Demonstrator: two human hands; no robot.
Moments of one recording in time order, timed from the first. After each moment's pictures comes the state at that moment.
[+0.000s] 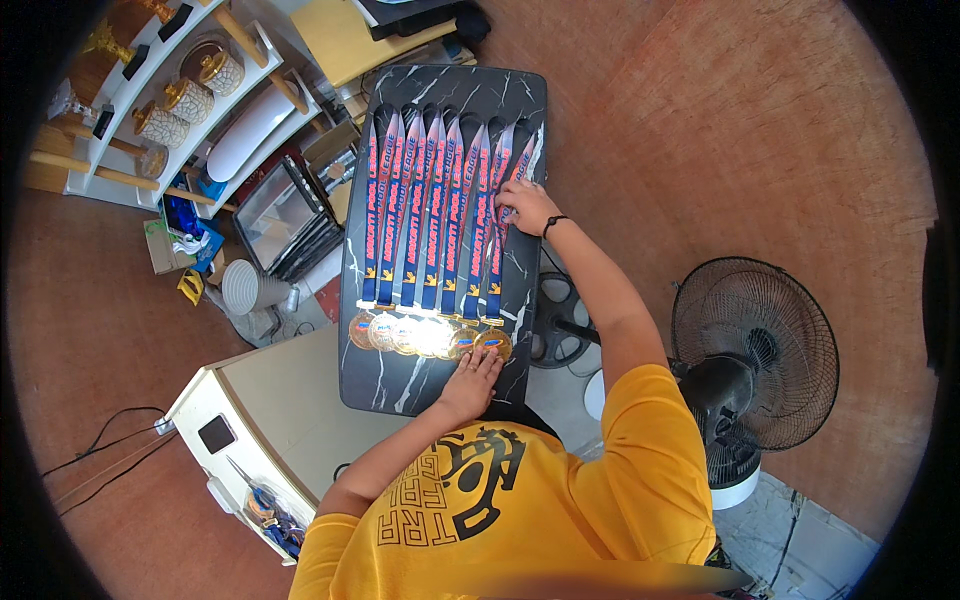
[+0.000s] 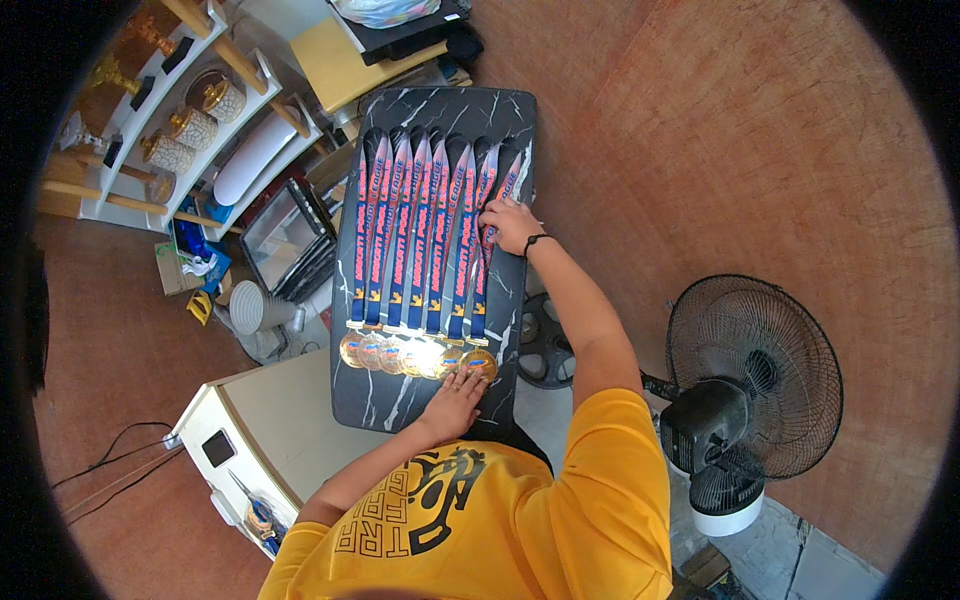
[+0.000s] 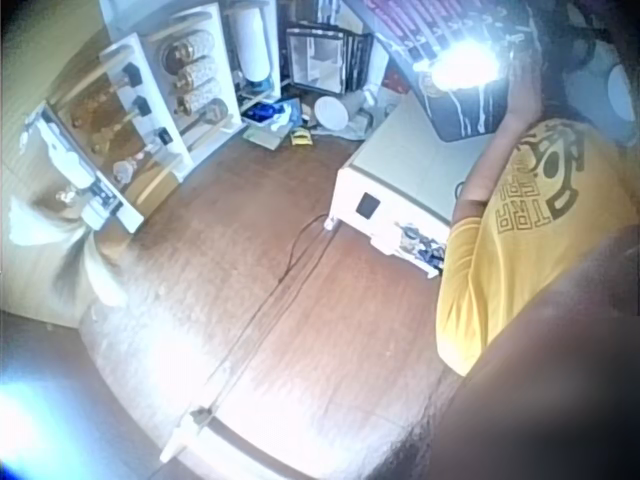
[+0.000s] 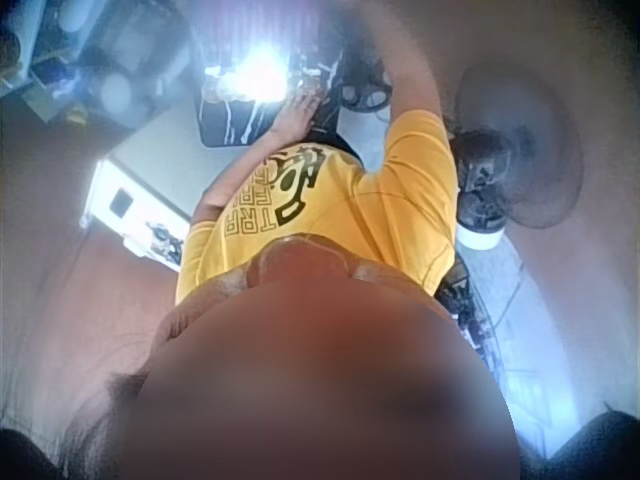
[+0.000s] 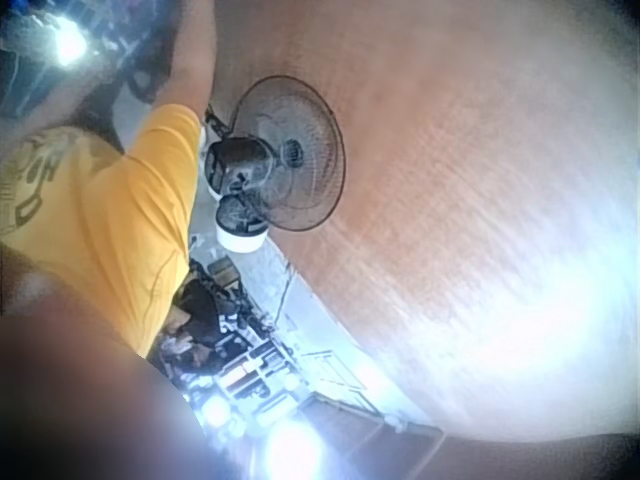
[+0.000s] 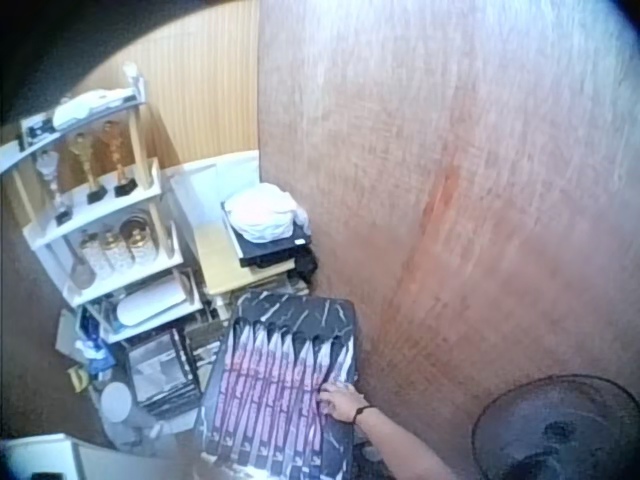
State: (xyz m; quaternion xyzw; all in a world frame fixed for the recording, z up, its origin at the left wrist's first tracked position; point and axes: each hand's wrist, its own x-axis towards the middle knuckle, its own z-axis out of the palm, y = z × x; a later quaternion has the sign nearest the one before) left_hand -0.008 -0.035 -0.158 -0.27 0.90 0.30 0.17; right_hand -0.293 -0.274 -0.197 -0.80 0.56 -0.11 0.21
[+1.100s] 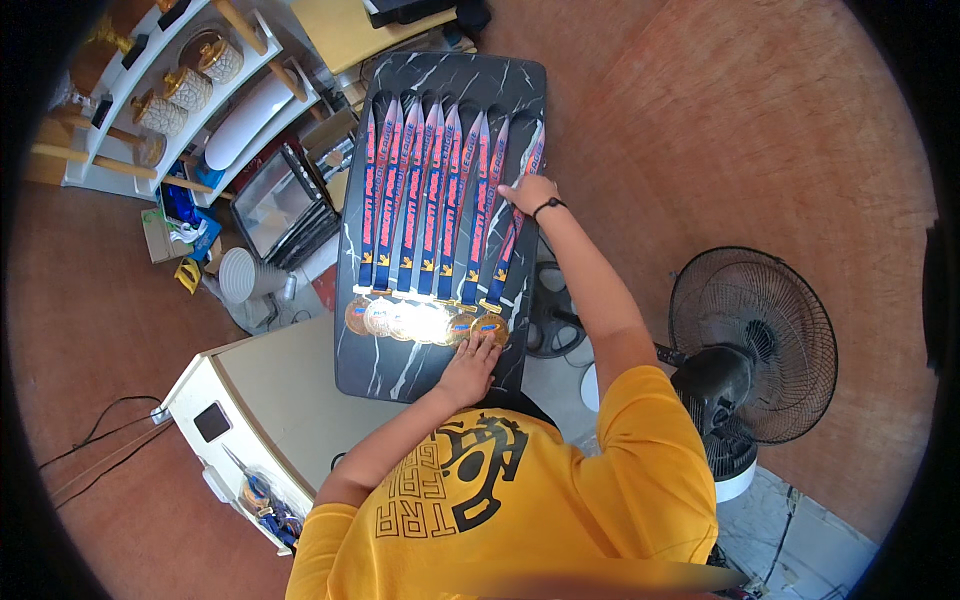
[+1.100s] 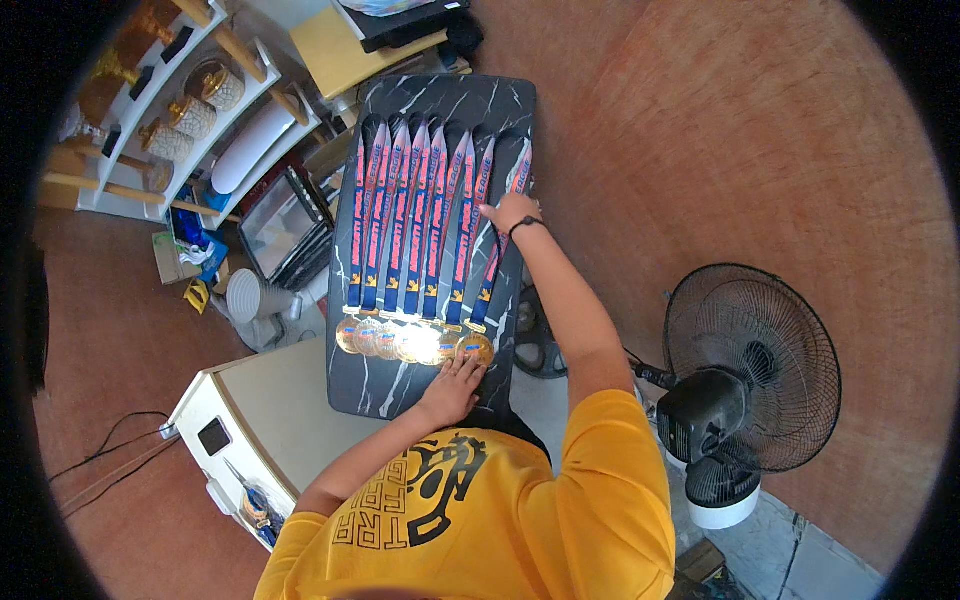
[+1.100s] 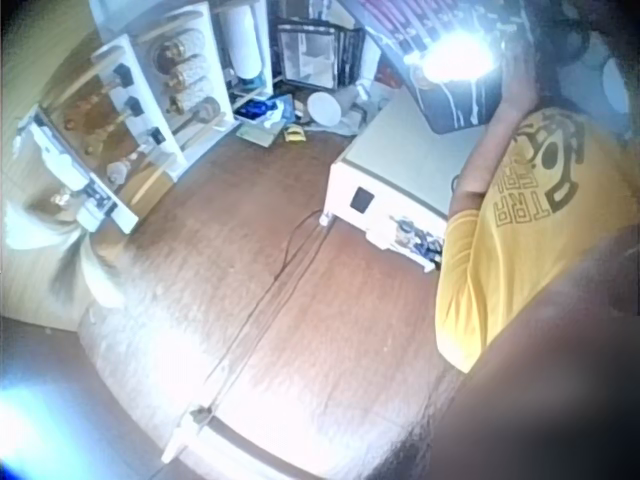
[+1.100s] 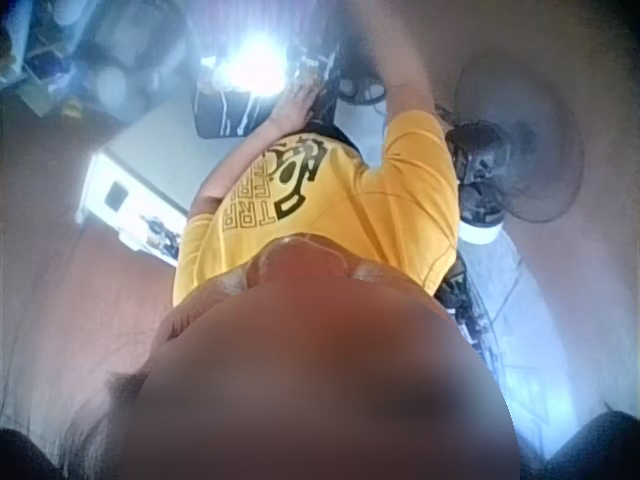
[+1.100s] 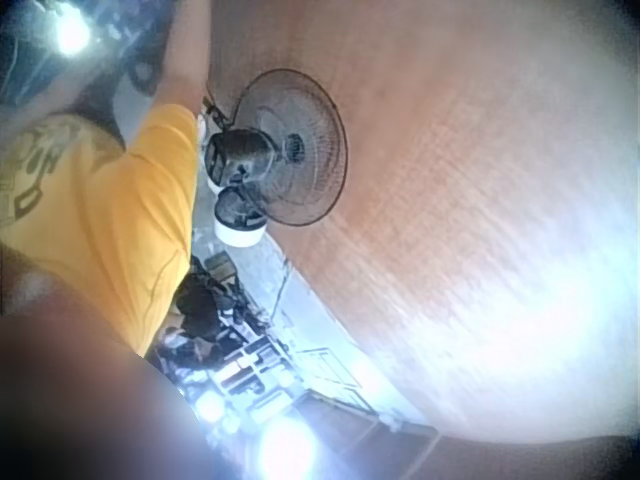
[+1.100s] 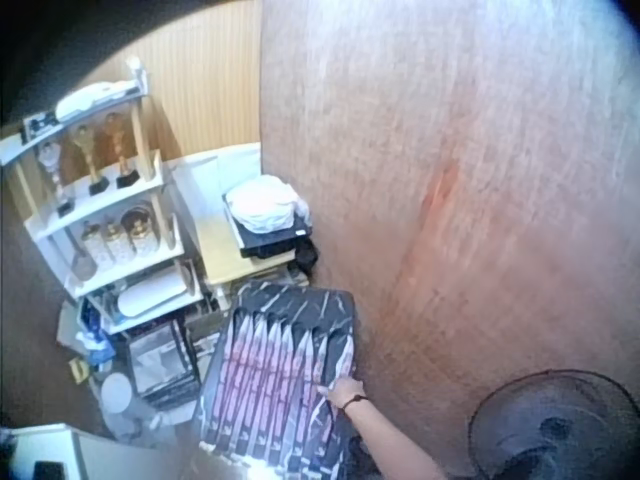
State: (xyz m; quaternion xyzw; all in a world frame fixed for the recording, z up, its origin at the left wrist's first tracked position) left_hand -0.013 -0.032 -0.162 -0.29 0.89 0.32 0.15; right_hand -0.281 -0.283 -0.185 -0.59 0.76 0.02 0.26
